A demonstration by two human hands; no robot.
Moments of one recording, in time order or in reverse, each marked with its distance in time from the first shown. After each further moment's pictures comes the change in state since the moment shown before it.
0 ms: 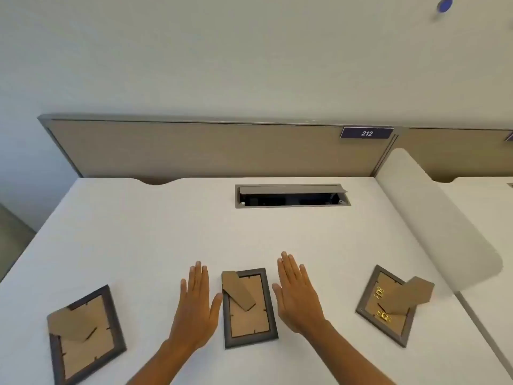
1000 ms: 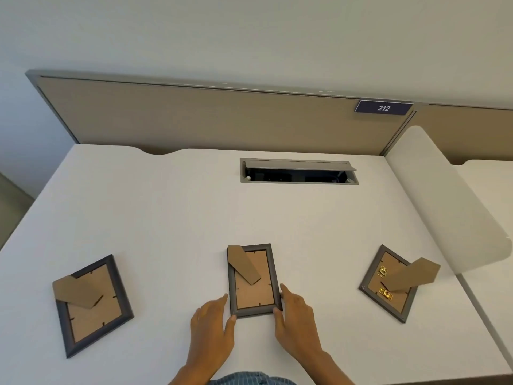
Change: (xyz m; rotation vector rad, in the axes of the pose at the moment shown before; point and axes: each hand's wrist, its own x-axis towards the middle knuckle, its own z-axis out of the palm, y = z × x) left_hand -0.082 0.027 0.043 -0.267 -0.075 -0.271; right_hand -0.081 -0.044 0.042 0.285 -0.158 0.354
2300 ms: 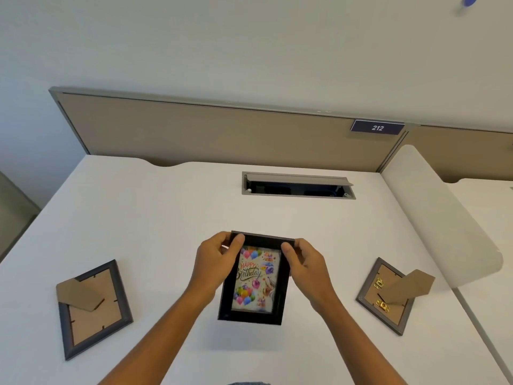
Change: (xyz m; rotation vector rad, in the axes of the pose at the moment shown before) left_hand 0.054 0.124 -0.125 -0.651 0.138 0.090; right_hand 0.034 -0.084 -0.145 0.697 0.178 -0.115
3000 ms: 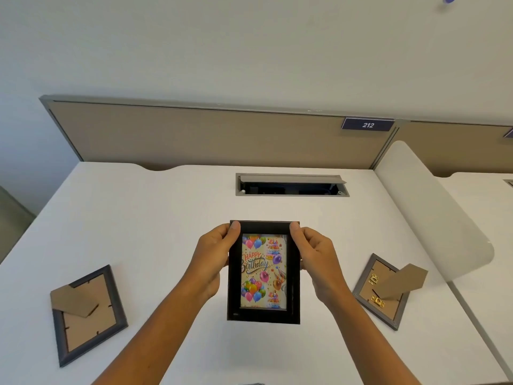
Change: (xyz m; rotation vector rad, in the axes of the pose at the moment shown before) left_hand -0.009 0.040 0.014 -0.268 -0.108 -0.161; right_hand -0.005 -0.036 -0.032 0.180 0.052 0.092
